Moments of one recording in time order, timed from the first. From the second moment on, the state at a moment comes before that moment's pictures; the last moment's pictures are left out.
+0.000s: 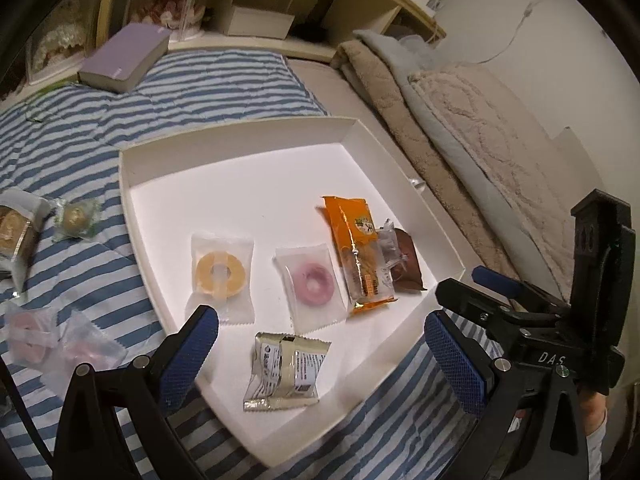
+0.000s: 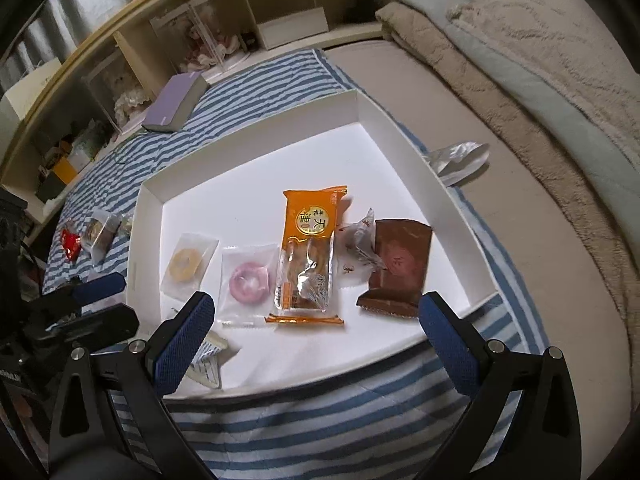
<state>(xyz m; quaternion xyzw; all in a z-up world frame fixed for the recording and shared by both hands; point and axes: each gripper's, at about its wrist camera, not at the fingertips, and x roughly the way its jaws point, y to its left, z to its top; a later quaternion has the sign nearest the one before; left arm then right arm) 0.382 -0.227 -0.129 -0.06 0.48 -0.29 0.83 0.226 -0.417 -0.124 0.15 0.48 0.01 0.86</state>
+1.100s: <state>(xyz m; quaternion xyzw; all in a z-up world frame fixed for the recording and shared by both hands) 0.240 -0.085 0.018 -0.05 0.37 -0.24 0.90 0.130 -0.329 0.023 0.07 0.39 0.01 0.92</state>
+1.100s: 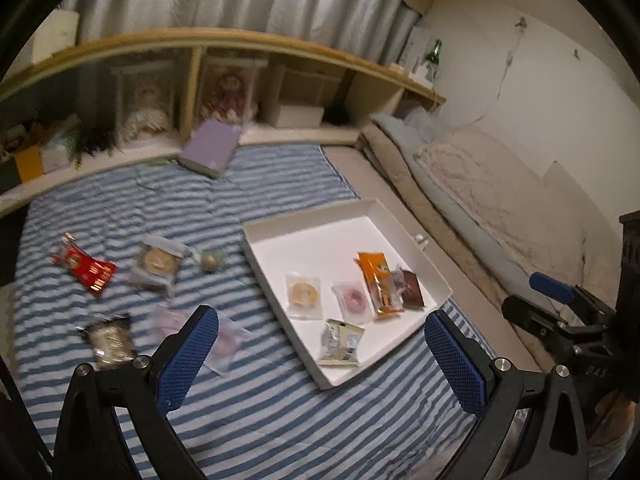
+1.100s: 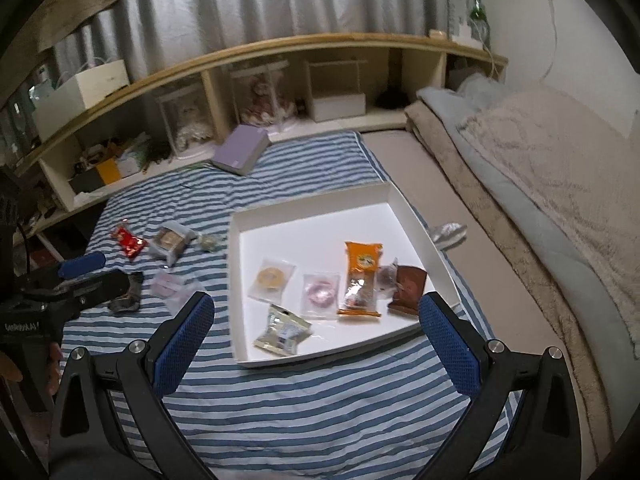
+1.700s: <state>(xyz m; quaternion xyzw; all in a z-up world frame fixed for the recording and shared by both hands) 0.177 0.046 0.044 -0.04 0.38 -0.10 0.92 0.171 -0.202 0.024 0.07 0.37 0.12 0.92</state>
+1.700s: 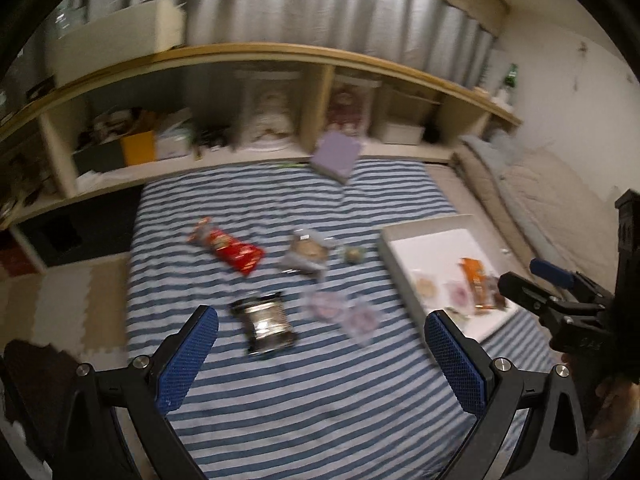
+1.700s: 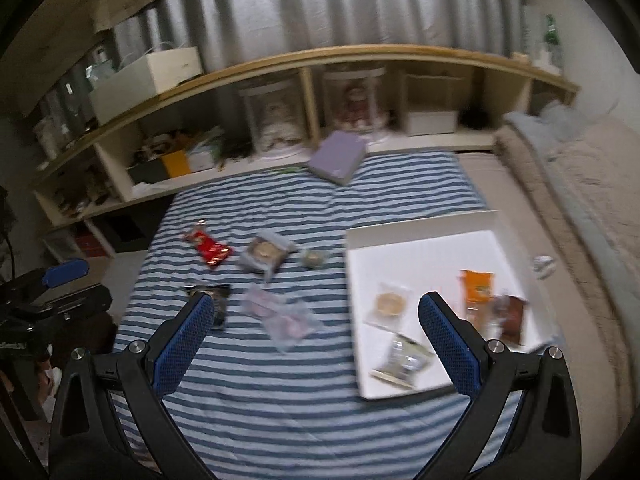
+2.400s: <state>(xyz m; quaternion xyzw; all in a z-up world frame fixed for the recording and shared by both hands) 0.294 0.071 -0.068 -0.16 0.47 0.00 0.87 0.256 -0.157 -0.110 0.20 0.47 0.13 0.85</state>
